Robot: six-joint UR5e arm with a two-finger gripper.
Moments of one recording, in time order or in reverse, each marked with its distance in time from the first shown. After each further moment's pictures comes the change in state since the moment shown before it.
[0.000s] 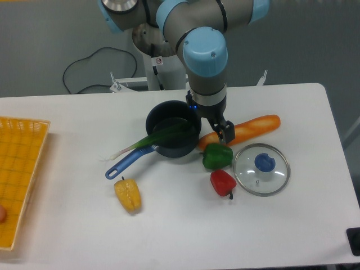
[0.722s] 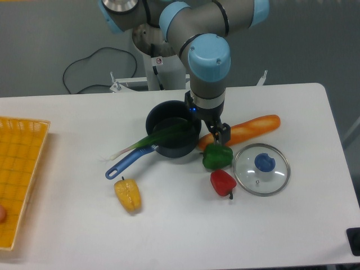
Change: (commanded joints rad) arm 0.026 0.005 -0.064 0.008 -0.052 0.001
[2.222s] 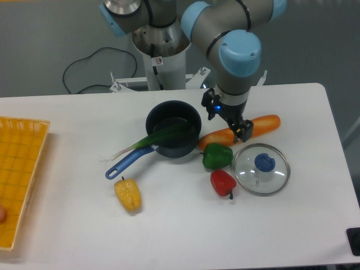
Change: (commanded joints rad) arm 0.124 -0.052 0.081 0.014 -0.048 0.005
